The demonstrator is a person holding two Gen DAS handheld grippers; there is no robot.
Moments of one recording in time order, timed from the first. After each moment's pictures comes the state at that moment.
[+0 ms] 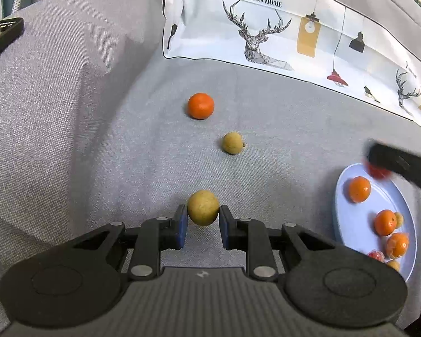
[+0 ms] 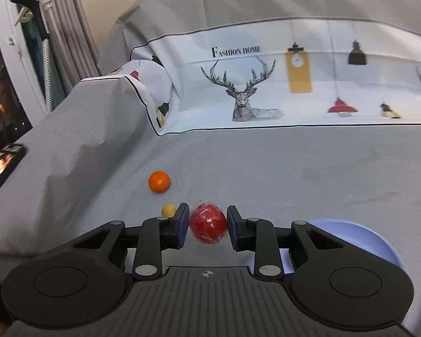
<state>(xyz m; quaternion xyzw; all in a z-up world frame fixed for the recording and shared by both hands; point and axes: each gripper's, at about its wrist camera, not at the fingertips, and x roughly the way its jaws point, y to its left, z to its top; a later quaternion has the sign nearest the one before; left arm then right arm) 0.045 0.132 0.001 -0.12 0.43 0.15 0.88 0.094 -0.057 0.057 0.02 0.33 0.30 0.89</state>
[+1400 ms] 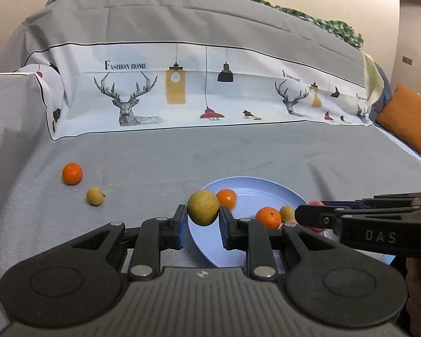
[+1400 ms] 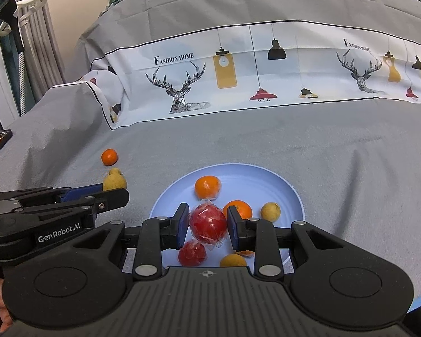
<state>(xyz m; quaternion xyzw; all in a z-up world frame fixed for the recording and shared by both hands) 0.014 0.005 0.014 -0.03 0.27 -0.04 0.96 0.025 -0.156 0.029 0.04 0.32 0.21 0.92</state>
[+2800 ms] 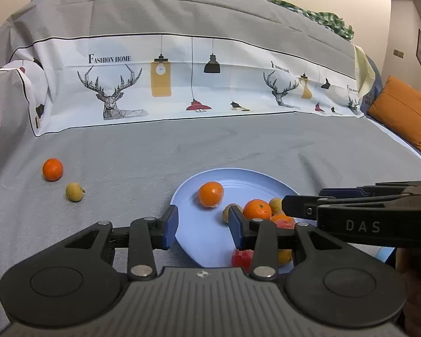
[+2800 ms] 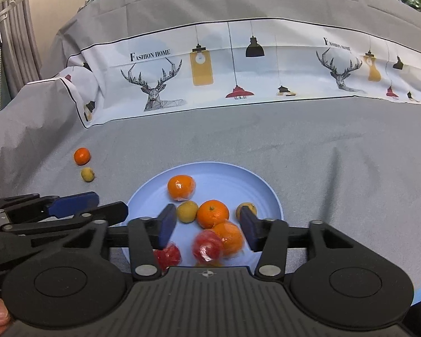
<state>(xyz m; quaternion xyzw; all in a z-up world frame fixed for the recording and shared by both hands) 0.023 -0.001 -0.002 -0.03 0.28 -0.06 0.96 0.033 -0.153 0.019 0.02 0.32 0.16 0.93</state>
